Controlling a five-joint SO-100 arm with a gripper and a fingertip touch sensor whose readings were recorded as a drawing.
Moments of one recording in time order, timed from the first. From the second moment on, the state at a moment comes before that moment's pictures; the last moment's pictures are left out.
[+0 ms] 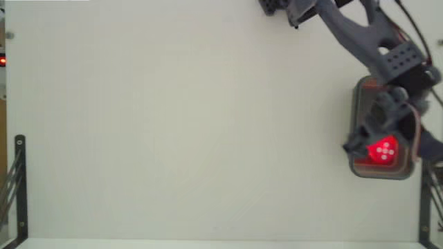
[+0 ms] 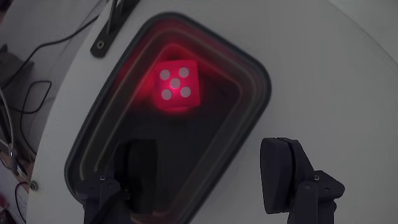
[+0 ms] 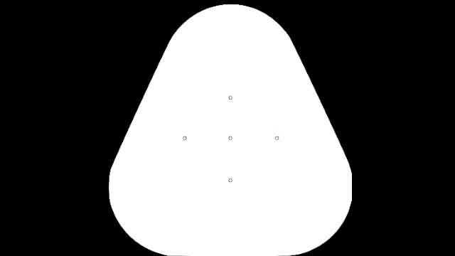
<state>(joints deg) -30.9 96.9 74.3 82.3 -0.2</state>
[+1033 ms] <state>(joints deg) -12.3 122.7 99.1 82.2 -0.2</state>
